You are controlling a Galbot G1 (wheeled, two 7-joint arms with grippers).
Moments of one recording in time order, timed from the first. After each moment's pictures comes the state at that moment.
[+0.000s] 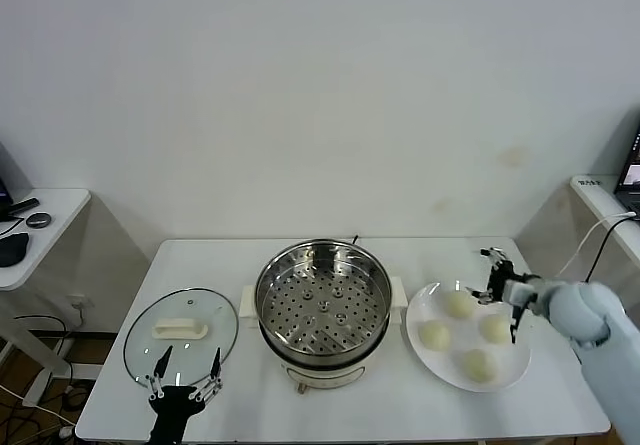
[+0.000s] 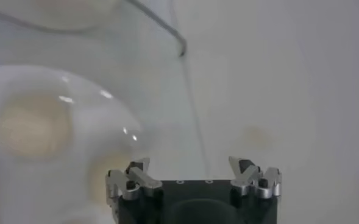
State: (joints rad) left arm 1.79 -1.35 -0.58 -2.07 -0.09 -0.13 -0.11; right arm -0.61 0.68 0.08 1.47 -0.43 -0.11 -0.90
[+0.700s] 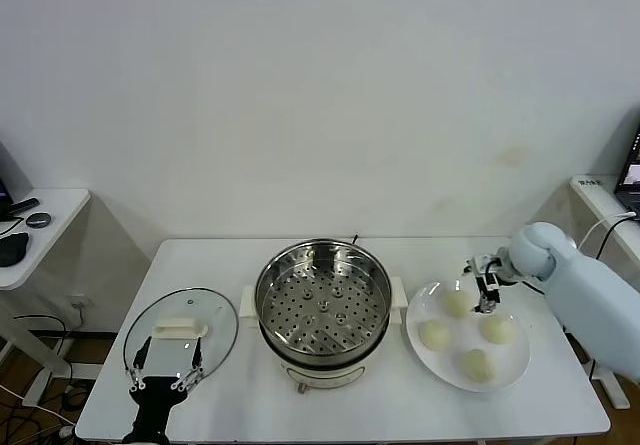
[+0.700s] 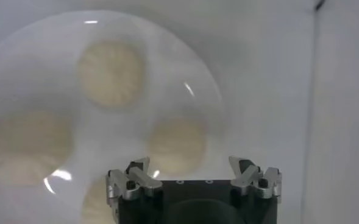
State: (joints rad) left arm 1.76 -1.35 -0.63 -2.05 -0.06 -0.14 -0.12; right arm -0.23 0.76 -0.42 1.19 -0.43 -0.14 -1.16
